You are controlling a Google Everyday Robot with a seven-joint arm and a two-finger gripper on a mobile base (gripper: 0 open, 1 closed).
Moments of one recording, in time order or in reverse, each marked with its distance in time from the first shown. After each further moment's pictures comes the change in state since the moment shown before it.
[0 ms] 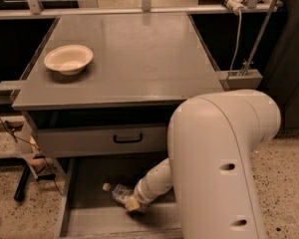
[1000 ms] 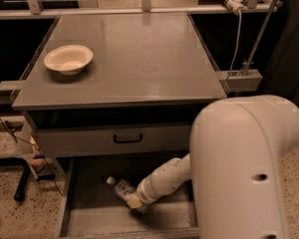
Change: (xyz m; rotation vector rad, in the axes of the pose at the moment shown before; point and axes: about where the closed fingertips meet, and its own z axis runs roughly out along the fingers) arm -0.002 0.002 -0.016 -0.010 -0.039 0.031
